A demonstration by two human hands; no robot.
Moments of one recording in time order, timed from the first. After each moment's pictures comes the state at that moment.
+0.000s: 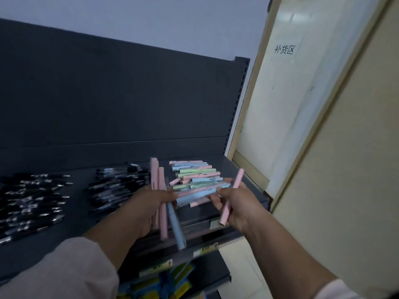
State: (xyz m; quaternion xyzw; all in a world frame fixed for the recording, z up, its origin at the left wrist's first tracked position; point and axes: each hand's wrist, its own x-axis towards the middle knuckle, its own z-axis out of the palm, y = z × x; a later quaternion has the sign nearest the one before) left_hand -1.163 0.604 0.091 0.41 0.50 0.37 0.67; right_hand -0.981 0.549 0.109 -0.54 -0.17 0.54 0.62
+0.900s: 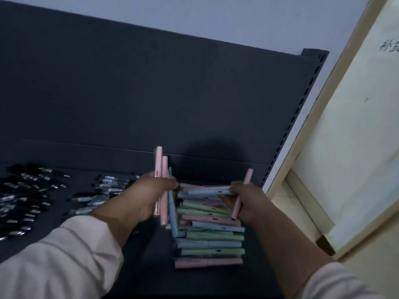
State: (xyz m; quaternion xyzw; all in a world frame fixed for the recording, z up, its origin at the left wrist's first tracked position) left_hand -1.090 0.748 0.088 0.34 0.59 0.48 0.56; right_hand -0.876 0.773 0.079 -0.57 -0.23 0.62 0.49
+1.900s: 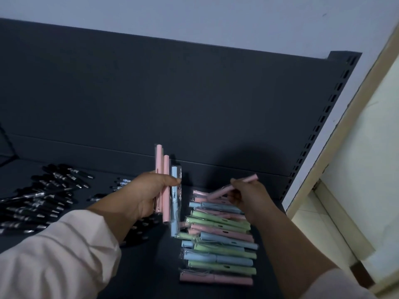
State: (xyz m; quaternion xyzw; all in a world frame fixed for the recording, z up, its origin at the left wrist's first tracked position) left_hand -1.102 0.754 0.105 0.28 0.62 0.46 0.57; right_hand -0.885 0.807 0.077 -0.55 -0.36 0.60 0.46
